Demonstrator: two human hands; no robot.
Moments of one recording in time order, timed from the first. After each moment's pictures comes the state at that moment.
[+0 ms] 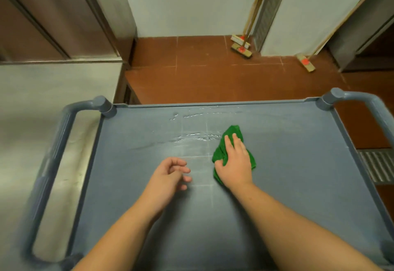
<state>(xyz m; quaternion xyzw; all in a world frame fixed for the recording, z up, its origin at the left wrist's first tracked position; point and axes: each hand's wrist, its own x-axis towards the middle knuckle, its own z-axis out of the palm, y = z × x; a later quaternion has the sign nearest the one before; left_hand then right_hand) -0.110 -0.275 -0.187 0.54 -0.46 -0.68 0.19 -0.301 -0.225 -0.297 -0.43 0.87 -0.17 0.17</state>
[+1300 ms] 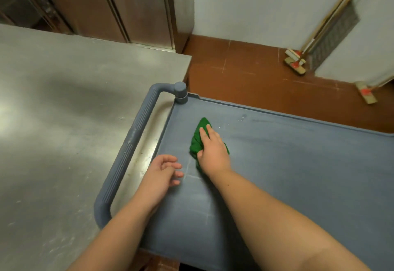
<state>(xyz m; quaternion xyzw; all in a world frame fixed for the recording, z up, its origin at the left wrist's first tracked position) 0.057 -0.334 -0.215 0.63 -0.38 -0.61 0.29 -0.109 -0.369 -0.289 -0.61 0.74 -0.15 0.22</state>
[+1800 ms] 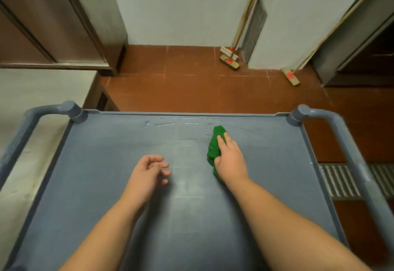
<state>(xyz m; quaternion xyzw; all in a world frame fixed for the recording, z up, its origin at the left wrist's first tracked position) -0.201 -0.272 -0.203 0.58 -0.41 -0.65 0.26 -0.431 -0.221 -0.288 -0.48 0.85 -0.14 0.19</state>
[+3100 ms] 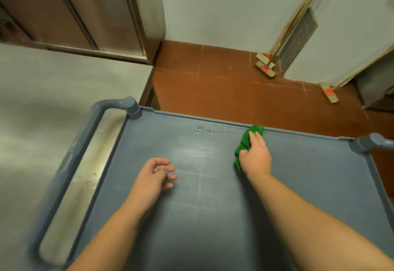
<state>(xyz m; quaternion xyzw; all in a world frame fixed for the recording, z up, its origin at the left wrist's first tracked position) -0.056 -0.349 -0.211 0.61 -0.39 -0.63 0.28 -0.339 -0.335 -0.280 -0.37 0.89 -0.20 0.19</state>
